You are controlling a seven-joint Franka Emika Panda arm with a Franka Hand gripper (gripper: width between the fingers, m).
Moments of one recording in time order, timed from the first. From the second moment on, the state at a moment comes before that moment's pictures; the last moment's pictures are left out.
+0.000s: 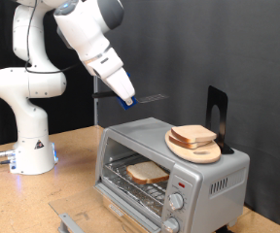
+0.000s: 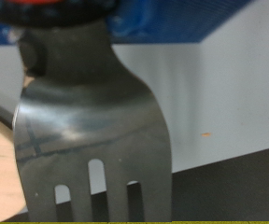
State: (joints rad) arm -0.40 -0.50 0.46 -2.53 0.88 2.04 -0.90
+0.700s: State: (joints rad) arm -0.40 -0.44 0.62 -2.58 0.94 2.24 -0.84
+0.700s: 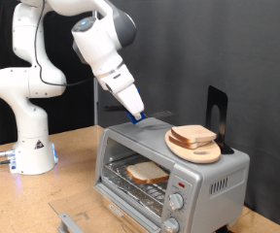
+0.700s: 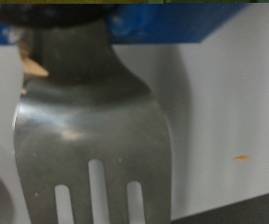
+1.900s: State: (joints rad) arm -0.40 -0.38 0.69 -2.58 0.98 2.34 -0.80
